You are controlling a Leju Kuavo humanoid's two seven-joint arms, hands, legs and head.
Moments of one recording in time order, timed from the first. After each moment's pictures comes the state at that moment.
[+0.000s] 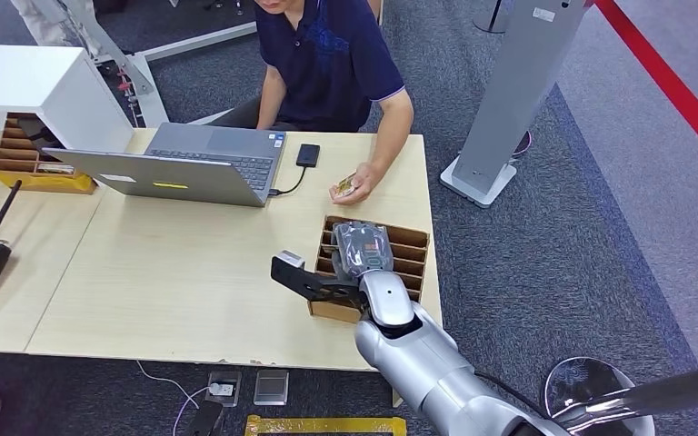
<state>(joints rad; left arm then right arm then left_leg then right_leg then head) -0.12 0.02 -1.18 -0.24 1.10 0.44 -0.16 -0.80 0.28 0.86 -0.61 0.98 -0.24 0.32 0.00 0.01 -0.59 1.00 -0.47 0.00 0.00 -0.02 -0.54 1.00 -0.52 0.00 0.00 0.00</state>
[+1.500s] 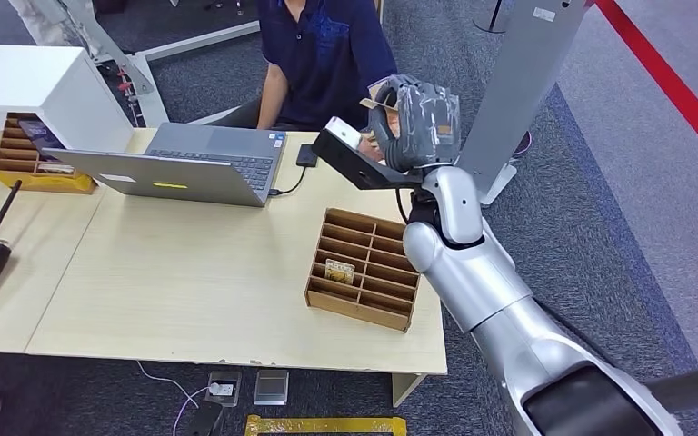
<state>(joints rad) -0.12 0.03 -1.20 -0.25 1.09 0.45 -0.18 -1.10 0.22 0.65 -0.43 0.93 -0.48 0.17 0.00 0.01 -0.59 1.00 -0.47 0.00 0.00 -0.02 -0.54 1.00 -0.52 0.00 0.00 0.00</state>
